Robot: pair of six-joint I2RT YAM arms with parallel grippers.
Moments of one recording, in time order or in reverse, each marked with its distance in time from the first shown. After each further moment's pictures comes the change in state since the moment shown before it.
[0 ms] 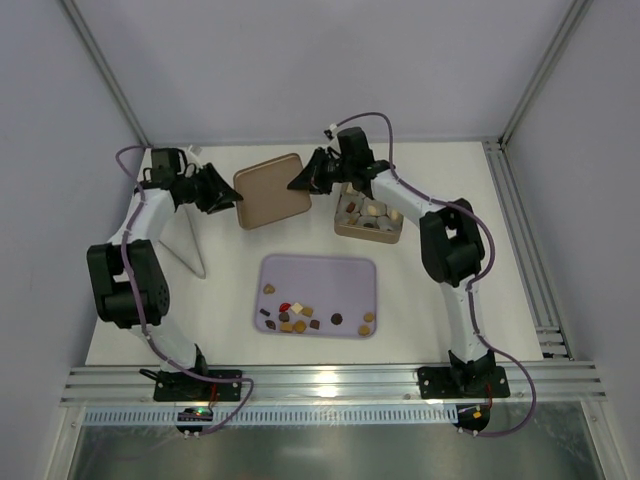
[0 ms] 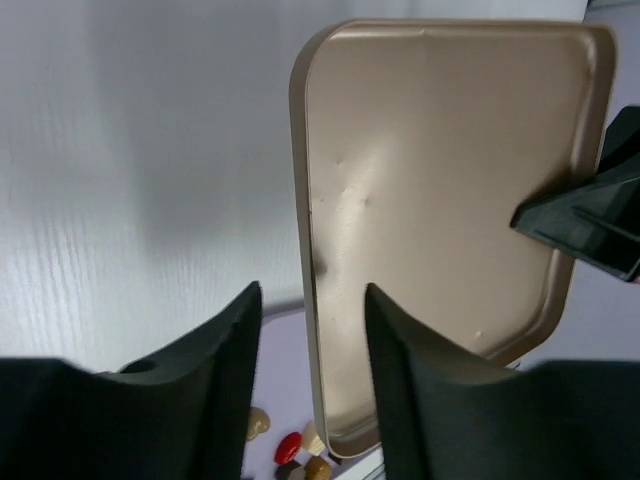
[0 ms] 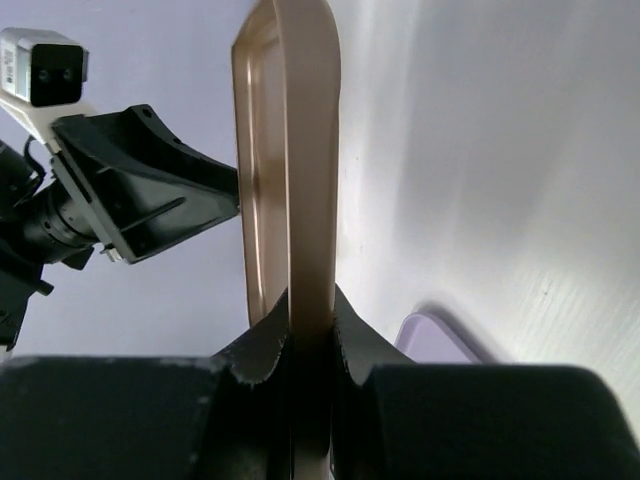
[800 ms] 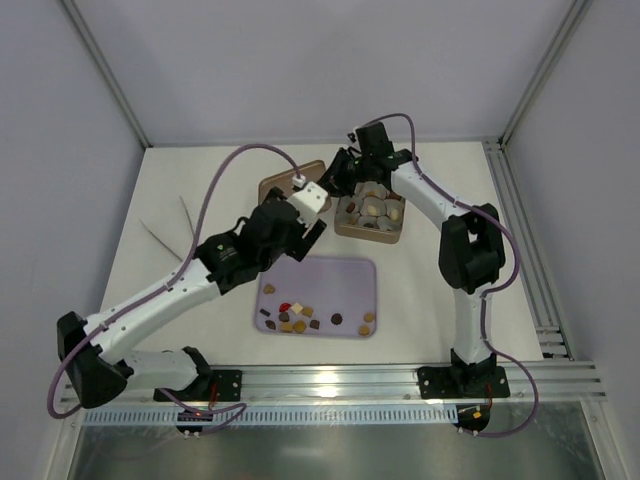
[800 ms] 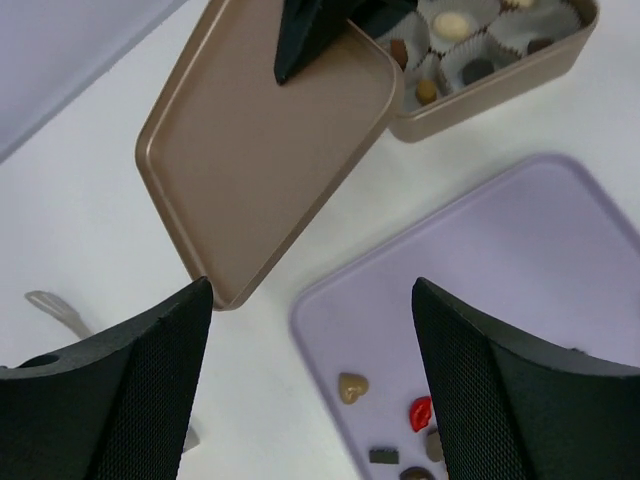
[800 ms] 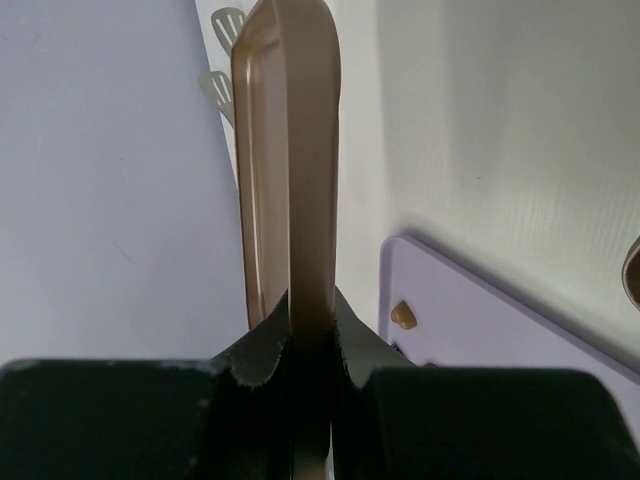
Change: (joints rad) left arm -0.933 -0.560 -0.159 -0.018 -1.009 0.530; right arm -0.062 -0.142 -0.040 -0.312 0.052 0.012
